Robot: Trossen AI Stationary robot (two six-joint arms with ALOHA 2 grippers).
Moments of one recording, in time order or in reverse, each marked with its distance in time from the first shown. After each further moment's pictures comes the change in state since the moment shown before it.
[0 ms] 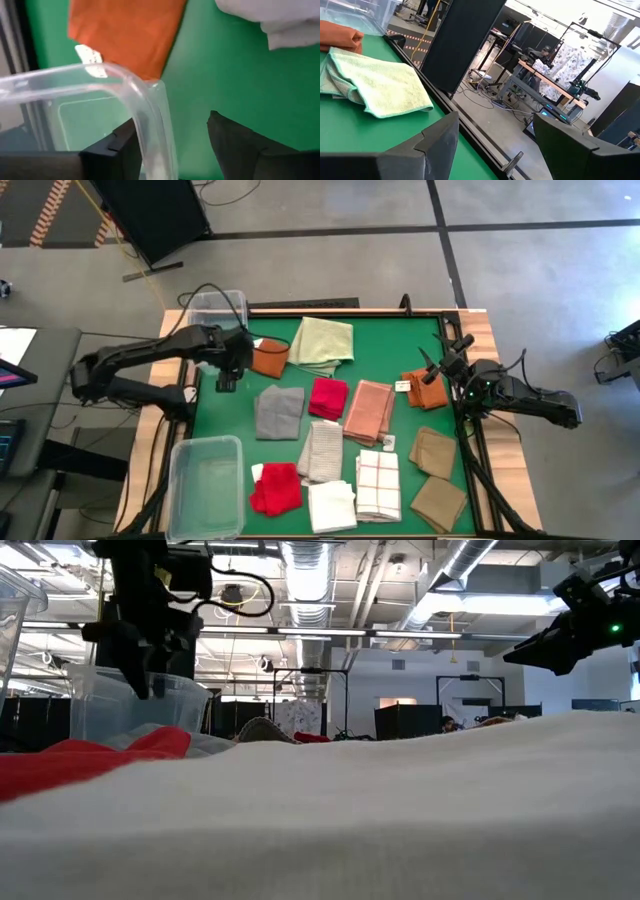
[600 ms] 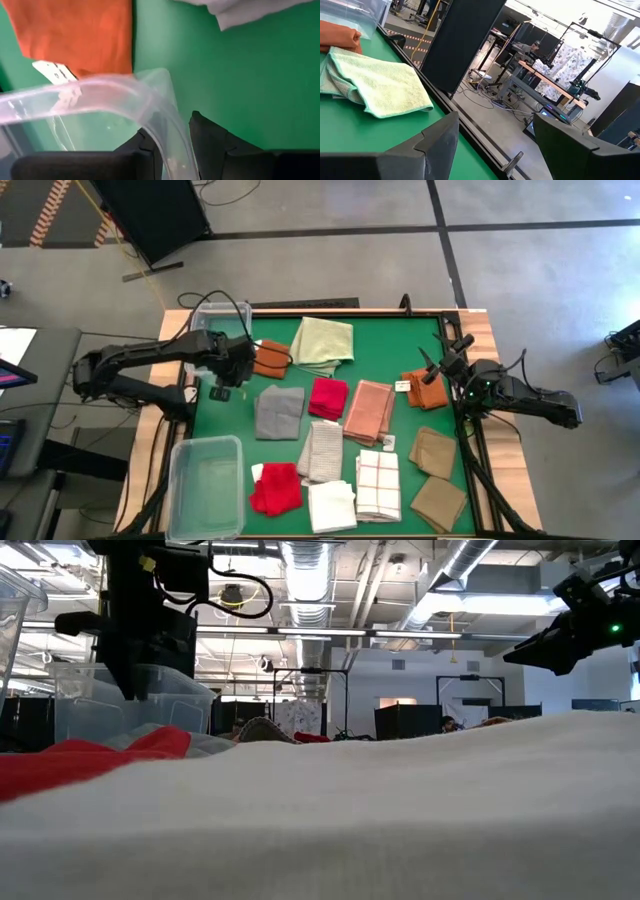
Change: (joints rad) left arm -0.075 0.016 -0.001 -0.089 0.050 0.066; right arm 0.000 0.000 0.000 0.000 0.000 0.000
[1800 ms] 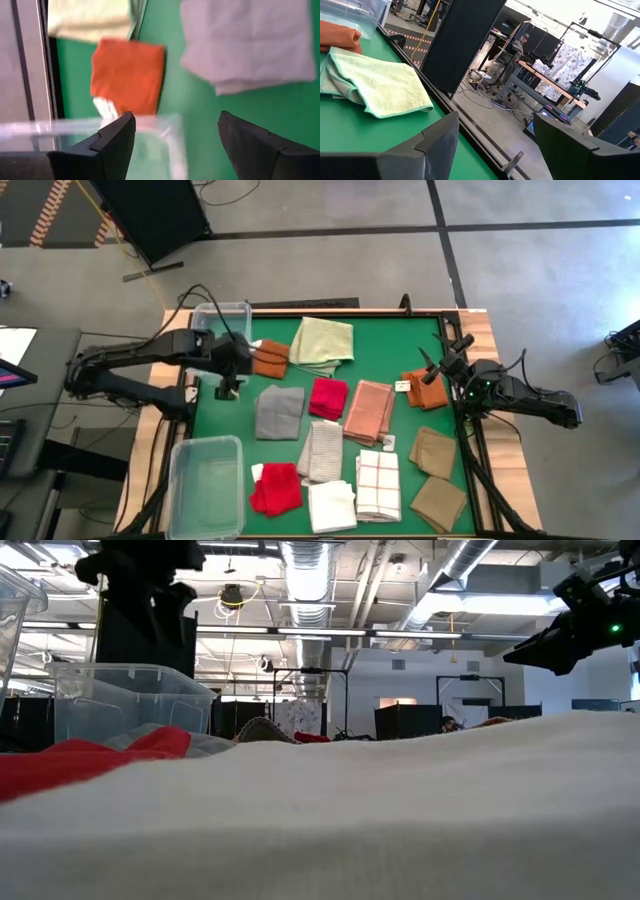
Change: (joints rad) left arm -0.185 -0.090 0.172 0.032 -0.062 -0.208; right arm 0.000 0.000 0.000 0.000 0.000 0.000
